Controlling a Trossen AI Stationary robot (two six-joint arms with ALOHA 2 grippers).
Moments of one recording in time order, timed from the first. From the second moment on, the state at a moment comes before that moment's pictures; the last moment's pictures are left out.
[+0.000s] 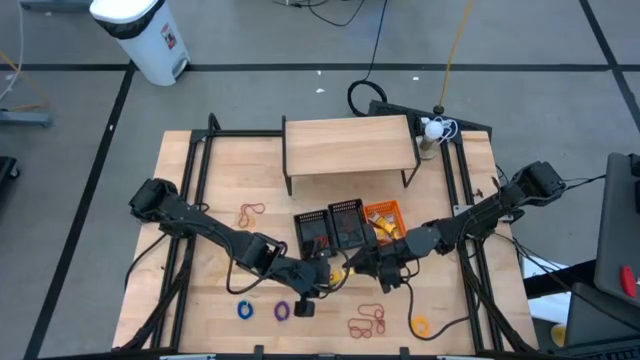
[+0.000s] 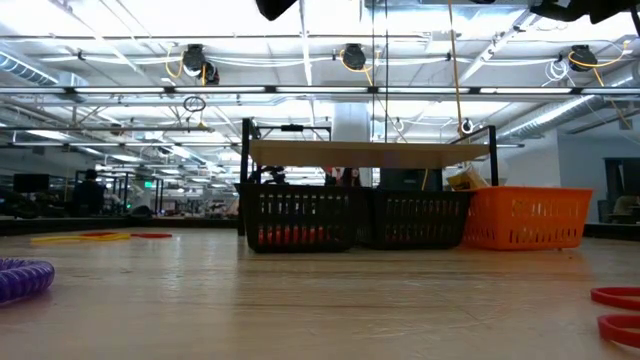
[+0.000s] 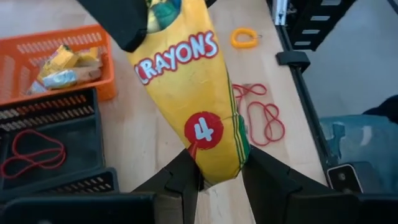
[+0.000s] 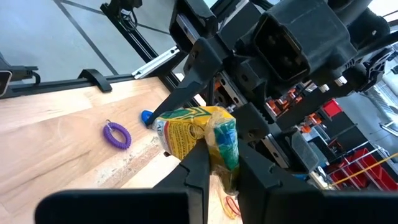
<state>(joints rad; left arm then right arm) -0.43 1.79 1.45 -0.37 -0.21 -0.28 0.41 1.41 0.67 0.67 0.13 -0.76</state>
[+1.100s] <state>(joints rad) -0.41 1.79 1.46 -0.31 -0.32 -0.34 0.40 1.41 0.67 0.67 0.17 -0.77</state>
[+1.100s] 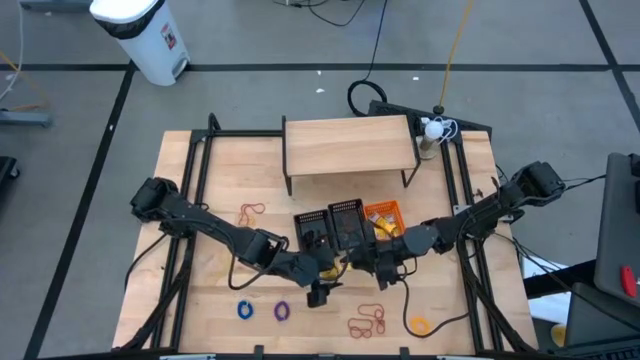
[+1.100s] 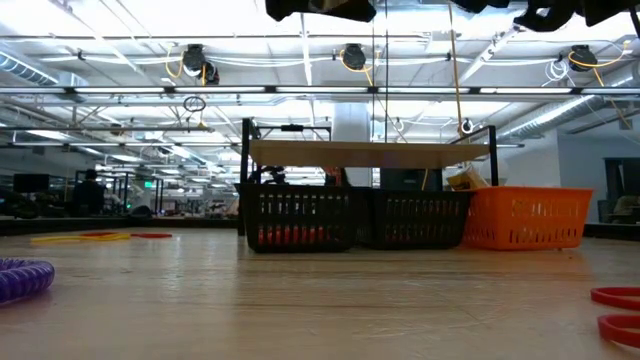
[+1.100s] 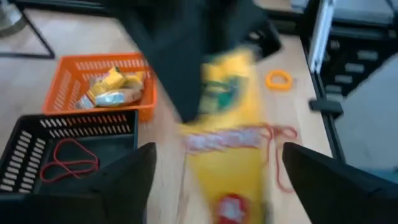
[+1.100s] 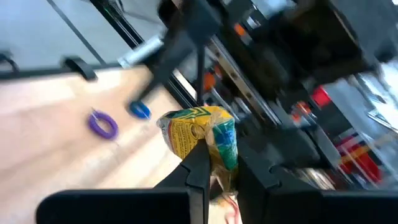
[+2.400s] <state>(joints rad) -0.38 1.75 1.45 -0.66 -0.15 -0.46 0.46 1.10 0.67 -0.19 1.22 0.05</state>
